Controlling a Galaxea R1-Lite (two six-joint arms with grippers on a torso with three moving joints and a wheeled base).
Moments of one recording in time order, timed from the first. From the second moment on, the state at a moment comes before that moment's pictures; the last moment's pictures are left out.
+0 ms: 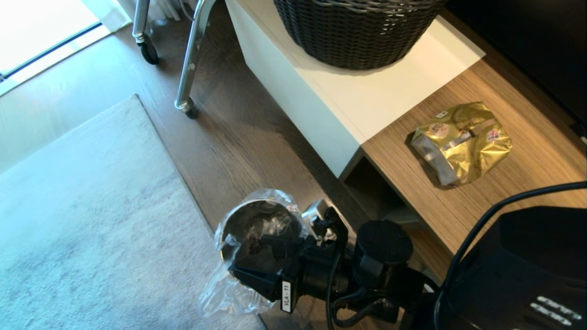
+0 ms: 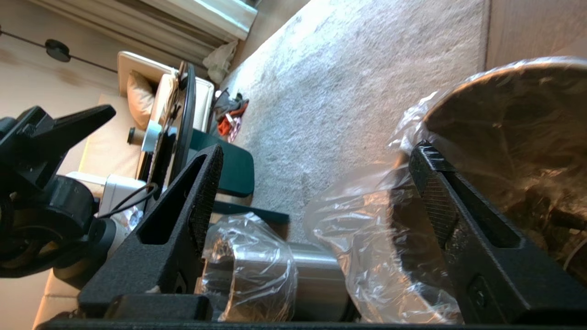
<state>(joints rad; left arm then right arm) 0.00 0.00 0.00 -0.02 0.00 -0.02 0.94 2.14 -0.73 -1.46 0.30 0.31</state>
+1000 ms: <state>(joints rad) 0.00 0.00 0.00 -0.02 0.00 -0.02 0.82 2.04 -0.73 -1.47 0.30 0.31</state>
